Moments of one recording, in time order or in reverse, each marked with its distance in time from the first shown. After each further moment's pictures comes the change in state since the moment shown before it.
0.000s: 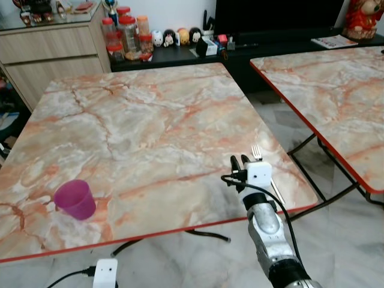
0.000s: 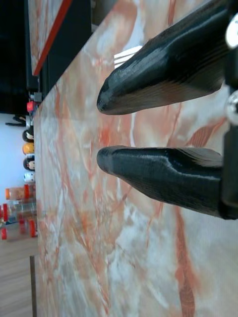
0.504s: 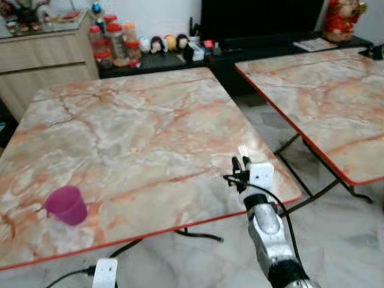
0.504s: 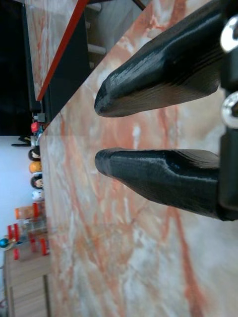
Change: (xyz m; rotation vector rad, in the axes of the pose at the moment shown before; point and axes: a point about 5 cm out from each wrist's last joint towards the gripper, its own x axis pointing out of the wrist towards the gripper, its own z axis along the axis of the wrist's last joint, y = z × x) left arm 0.002 0.004 0.006 0.013 -0.019 0.004; right arm 0.001 0.000 0.001 0.035 -0.007 -0.005
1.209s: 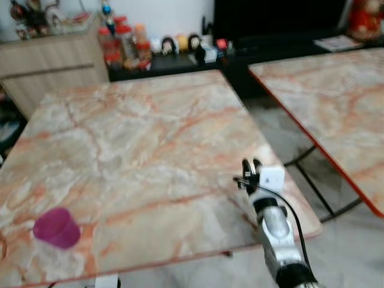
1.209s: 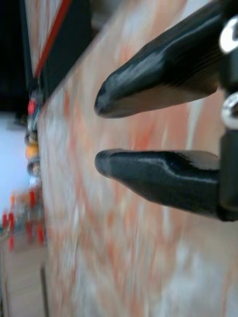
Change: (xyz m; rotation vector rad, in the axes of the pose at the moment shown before) left arm -0.001 0.003 -0.005 -0.002 0.011 0.002; right arm -0.002 0.009 -0.001 0.007 -0.017 0.018
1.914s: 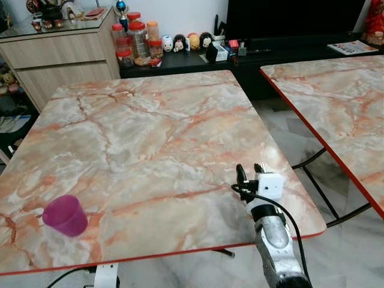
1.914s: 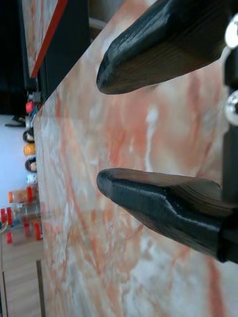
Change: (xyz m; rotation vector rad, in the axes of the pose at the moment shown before) left arm 0.001 -0.007 0.005 -0.009 -0.023 -0.017; right arm -0.027 -0.022 -0.007 -0.011 0.031 -0.072
